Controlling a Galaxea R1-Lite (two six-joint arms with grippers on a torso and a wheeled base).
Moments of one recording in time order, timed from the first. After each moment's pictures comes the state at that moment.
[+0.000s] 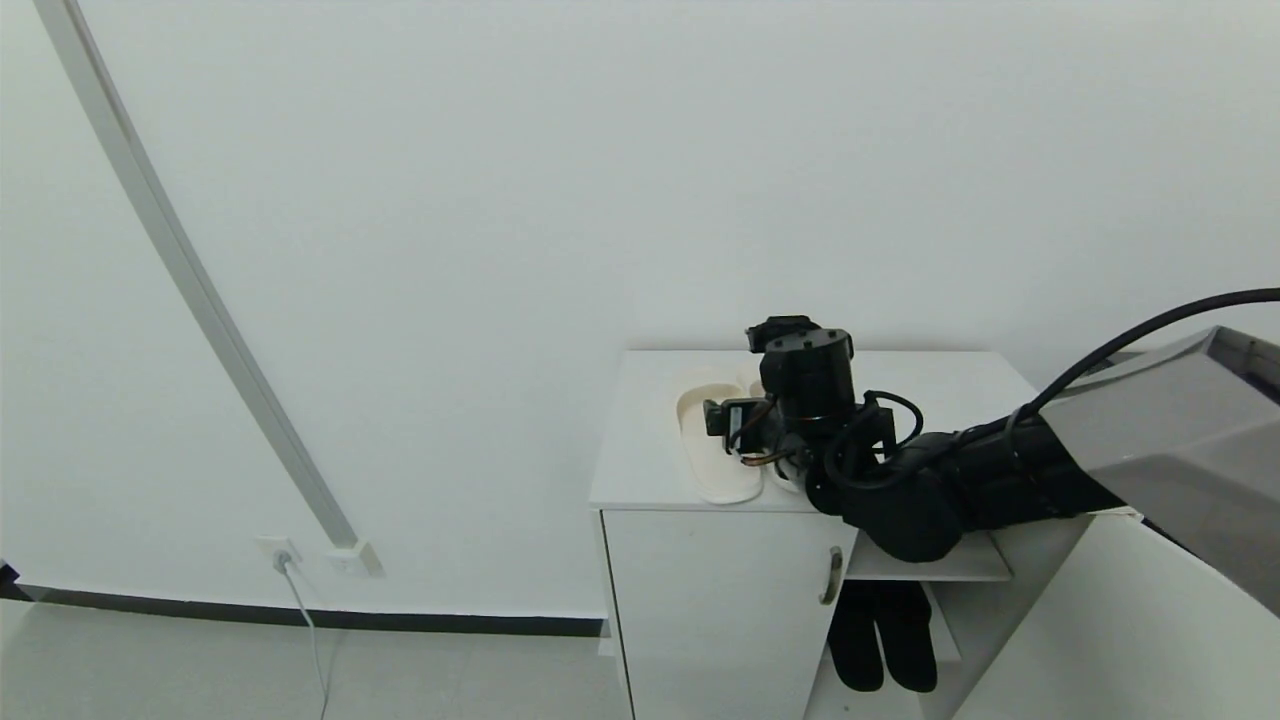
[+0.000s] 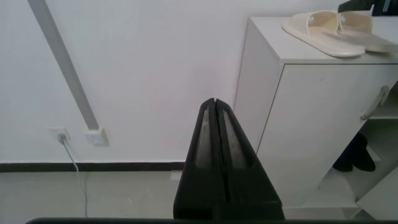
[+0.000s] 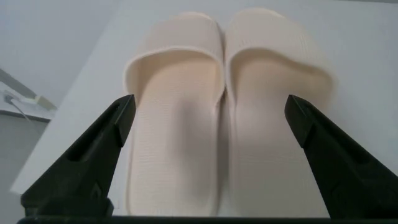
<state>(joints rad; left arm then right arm) 0.00 0.00 0.00 0.01 -0.01 -0.01 0.70 2.17 -1.35 -0.55 -0.48 0.22</state>
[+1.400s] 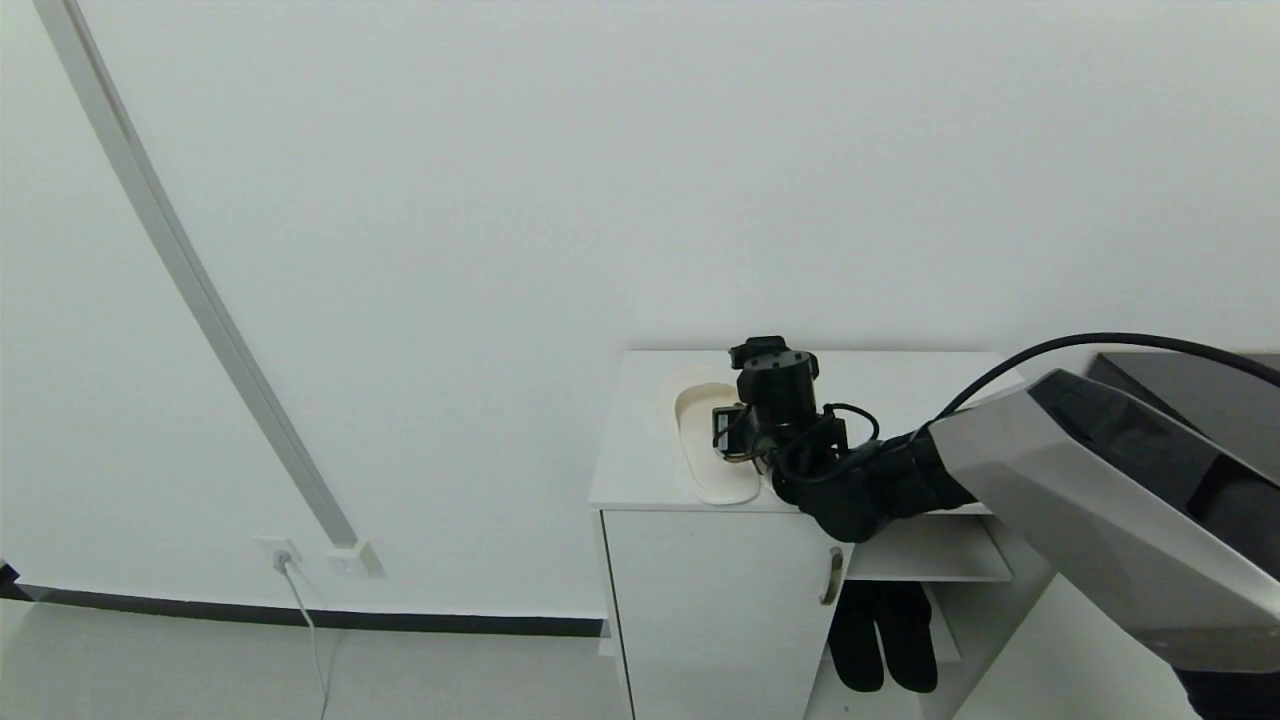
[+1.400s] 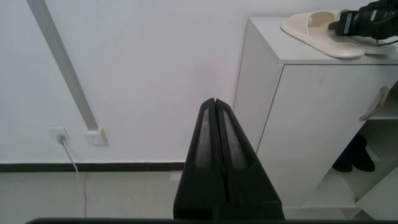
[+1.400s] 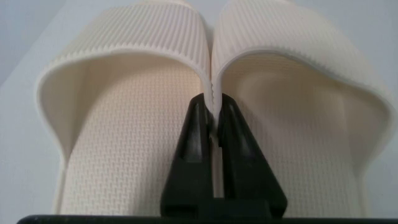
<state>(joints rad) 0.00 0.00 0.00 0.01 -0.01 -0.01 0.64 2.39 -1.58 -0.55 -0.46 0.17</state>
